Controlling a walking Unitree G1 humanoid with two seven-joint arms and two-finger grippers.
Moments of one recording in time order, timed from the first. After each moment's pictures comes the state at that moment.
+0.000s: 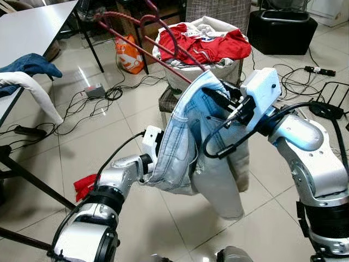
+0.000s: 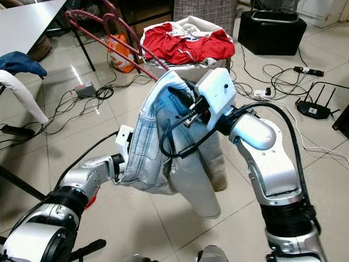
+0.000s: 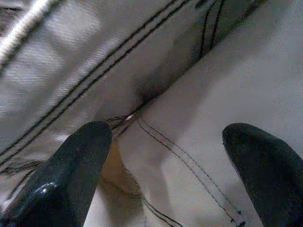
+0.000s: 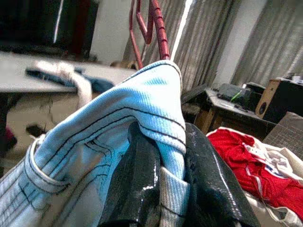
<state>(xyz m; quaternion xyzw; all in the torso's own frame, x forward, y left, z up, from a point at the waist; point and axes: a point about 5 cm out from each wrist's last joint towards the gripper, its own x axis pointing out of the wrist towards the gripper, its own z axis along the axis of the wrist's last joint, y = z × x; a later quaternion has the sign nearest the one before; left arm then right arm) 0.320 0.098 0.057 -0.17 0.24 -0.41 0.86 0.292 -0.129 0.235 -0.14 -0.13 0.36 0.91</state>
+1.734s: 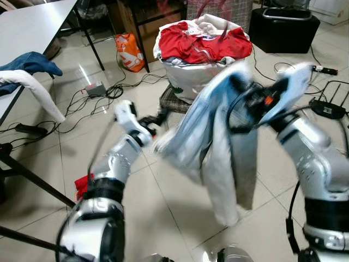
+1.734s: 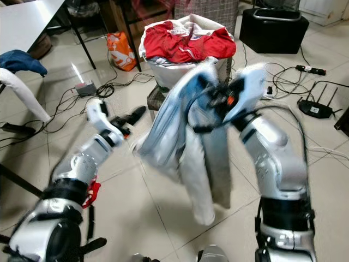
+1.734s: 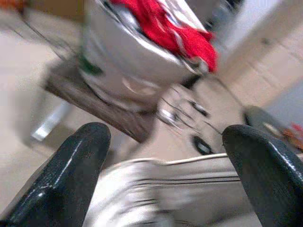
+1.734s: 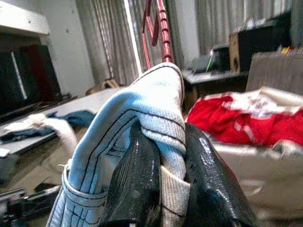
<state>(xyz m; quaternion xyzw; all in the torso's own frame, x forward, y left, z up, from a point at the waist) 0.360 0.135 0.108 -0.31 0.10 -0.14 0.94 0.312 -0.171 0.228 0.05 -0.09 0.26 0.96</state>
